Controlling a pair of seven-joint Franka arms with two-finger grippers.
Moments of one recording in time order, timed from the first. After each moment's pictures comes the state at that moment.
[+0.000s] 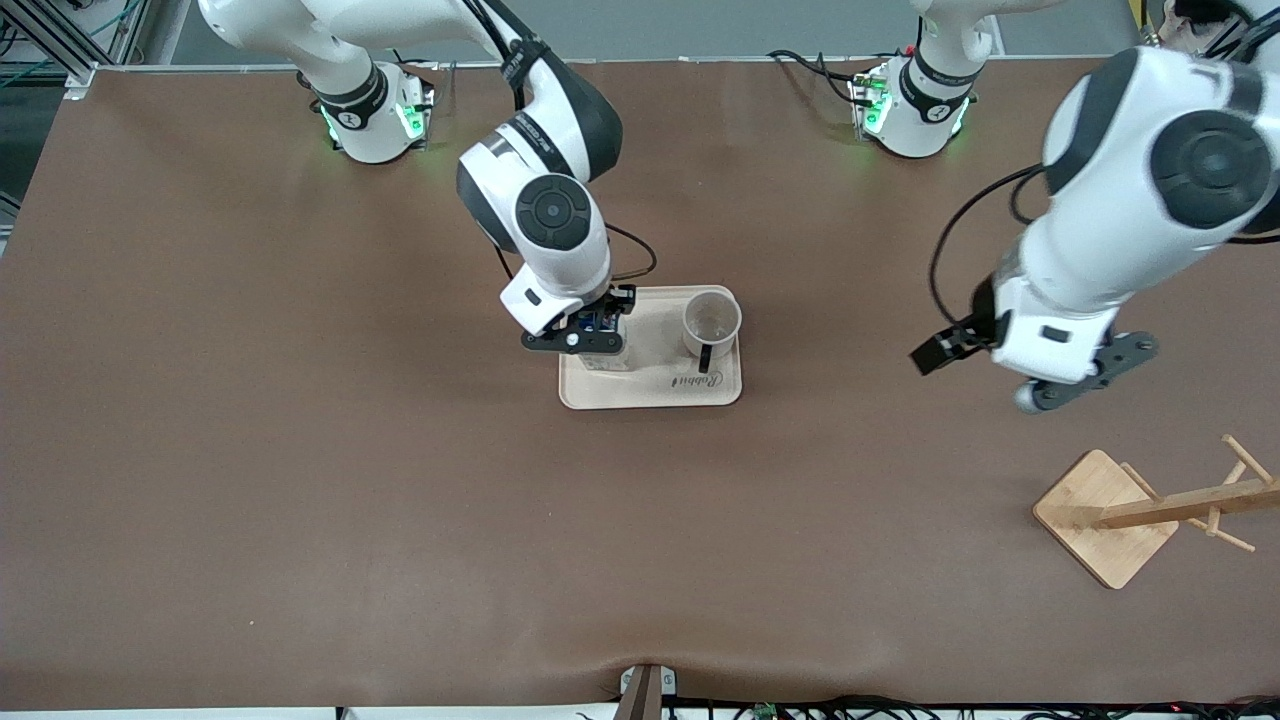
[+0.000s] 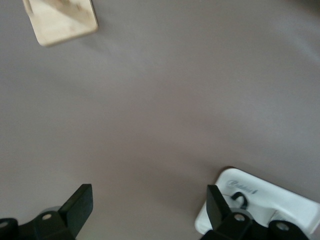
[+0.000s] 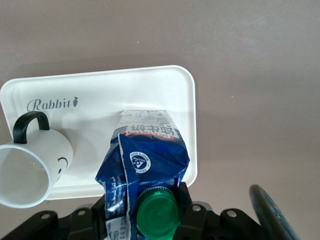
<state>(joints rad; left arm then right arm) 0.13 0.27 -0.45 -1.43 0.13 1.63 -0.72 0.71 0.51 0.01 -1.52 0.09 1.91 0.74</state>
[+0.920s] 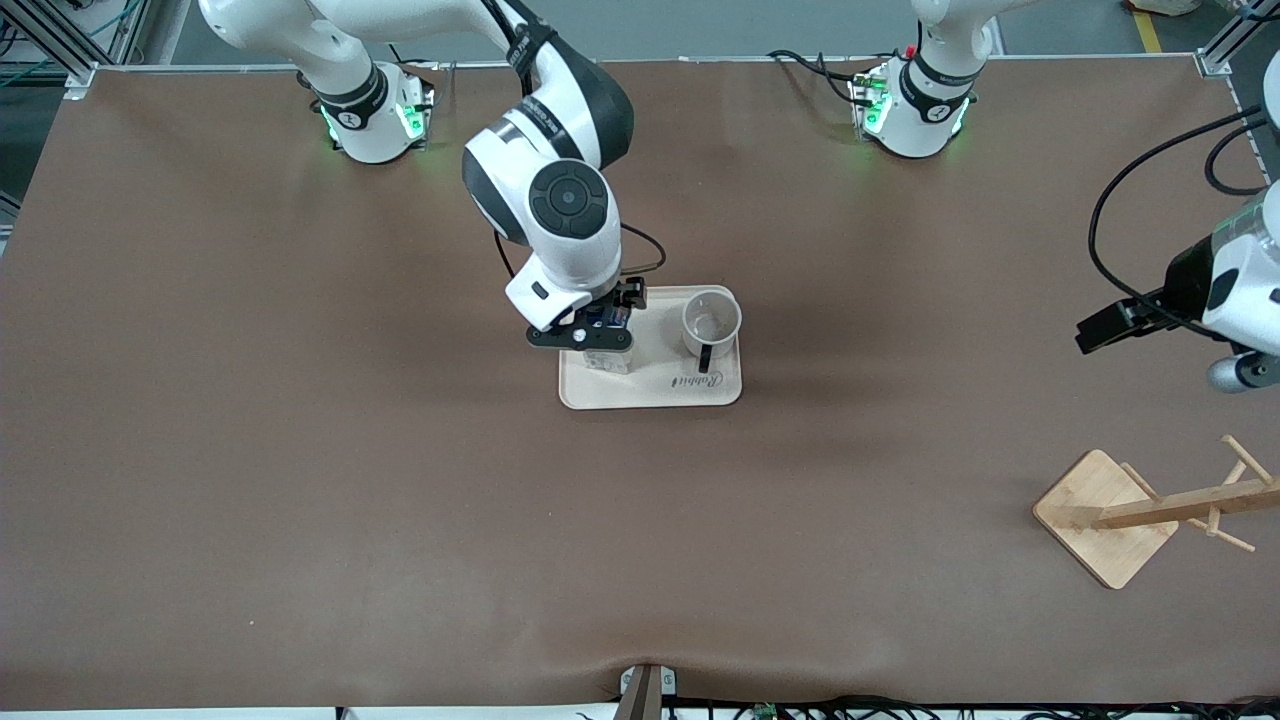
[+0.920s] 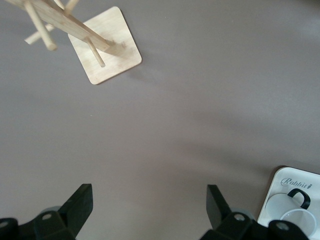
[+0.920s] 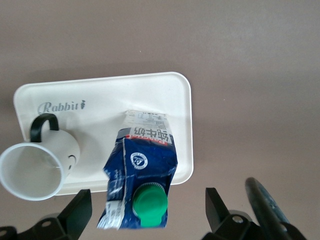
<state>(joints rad) 0.32 0.18 -0.45 -1.42 0.13 1.58 -0.38 0.73 0.52 -0.01 -1.38 0.08 1.77 0.75</state>
